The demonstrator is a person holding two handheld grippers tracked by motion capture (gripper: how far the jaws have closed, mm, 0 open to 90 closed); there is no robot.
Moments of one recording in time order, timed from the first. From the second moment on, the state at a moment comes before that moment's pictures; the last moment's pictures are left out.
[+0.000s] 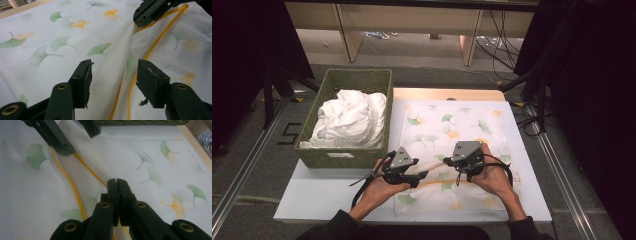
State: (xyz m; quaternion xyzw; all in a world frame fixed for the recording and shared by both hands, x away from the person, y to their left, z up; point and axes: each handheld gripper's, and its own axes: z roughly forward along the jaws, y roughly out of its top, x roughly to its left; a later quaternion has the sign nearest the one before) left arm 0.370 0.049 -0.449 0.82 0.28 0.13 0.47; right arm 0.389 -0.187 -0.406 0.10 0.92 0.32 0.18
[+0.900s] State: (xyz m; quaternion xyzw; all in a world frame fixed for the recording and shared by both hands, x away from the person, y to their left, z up) left arm 0.381 0.037 -0.449 0.83 0.23 0.15 0.49; right arm 0.399 -0.197 -0.424 0.13 0.94 0.24 0.21
